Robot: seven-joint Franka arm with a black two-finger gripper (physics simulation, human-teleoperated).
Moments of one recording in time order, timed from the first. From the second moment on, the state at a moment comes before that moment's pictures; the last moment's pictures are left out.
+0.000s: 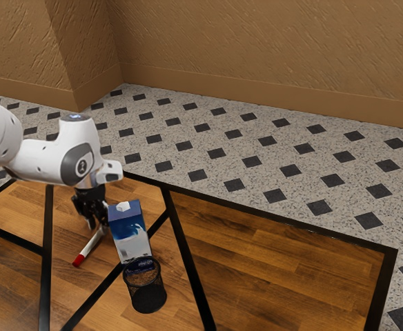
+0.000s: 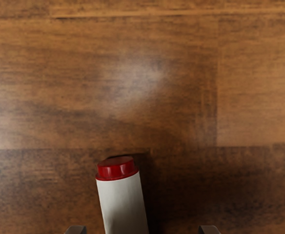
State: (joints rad) arm -0.08 0.28 0.29 -2.16 -0.05 2.33 0.25
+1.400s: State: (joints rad) arm -0.09 -0.62 0.19 -2.67 0.15 2.24 0.20
